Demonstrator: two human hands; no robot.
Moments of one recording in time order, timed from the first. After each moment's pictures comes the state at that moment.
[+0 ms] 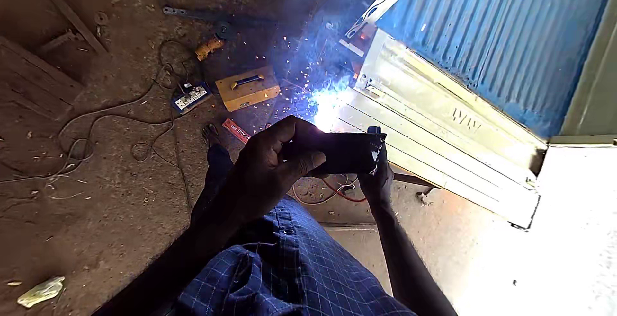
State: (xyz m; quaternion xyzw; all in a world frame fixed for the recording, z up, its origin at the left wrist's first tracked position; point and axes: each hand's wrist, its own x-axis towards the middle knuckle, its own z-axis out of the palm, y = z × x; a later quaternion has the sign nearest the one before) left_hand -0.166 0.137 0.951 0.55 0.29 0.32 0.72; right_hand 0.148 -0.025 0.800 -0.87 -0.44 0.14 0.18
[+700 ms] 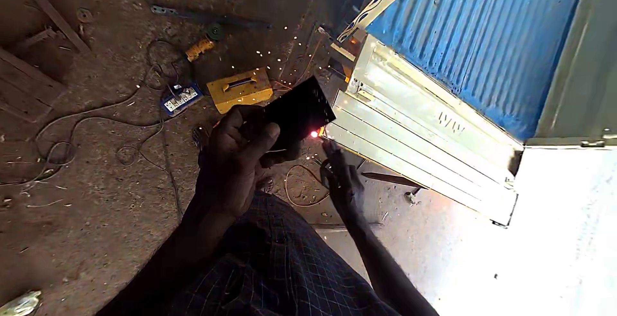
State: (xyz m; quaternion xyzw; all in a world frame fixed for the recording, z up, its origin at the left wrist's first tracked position) left_hand -0.169 0.149 0.934 0.30 0.34 0.41 0.79; right_hand 0.090 -0.029 0.797 -0.85 -0.51 0.14 0.09
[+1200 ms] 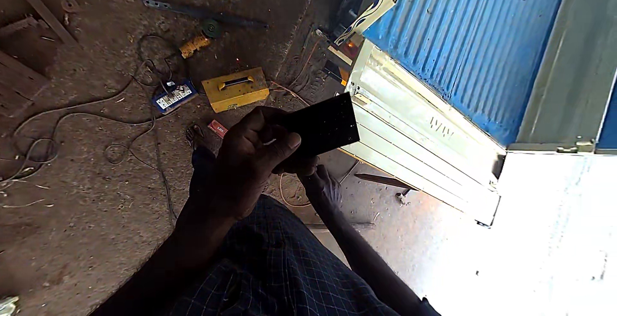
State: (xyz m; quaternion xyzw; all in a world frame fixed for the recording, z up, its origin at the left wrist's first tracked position) left_hand -0.169 0.157 0.932 0.33 0.29 0.38 0.82; right_hand 0.050 -0.010 0.755 -0.79 -0.61 0.07 0.01
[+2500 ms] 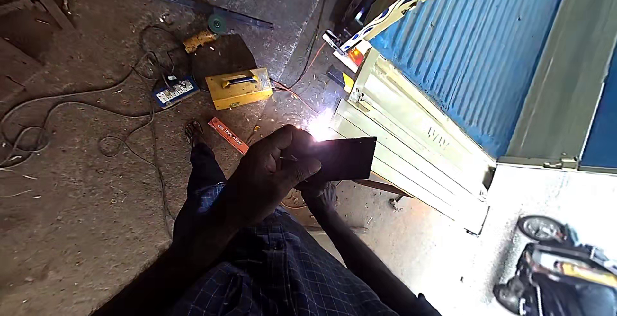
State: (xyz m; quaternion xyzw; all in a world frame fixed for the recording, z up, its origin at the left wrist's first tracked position) left_hand -0.185 0.157 0.926 0.41 0.27 0.31 0.81; right_hand 0.002 0.060 0.858 -0.80 -0.45 0.34 -0.20
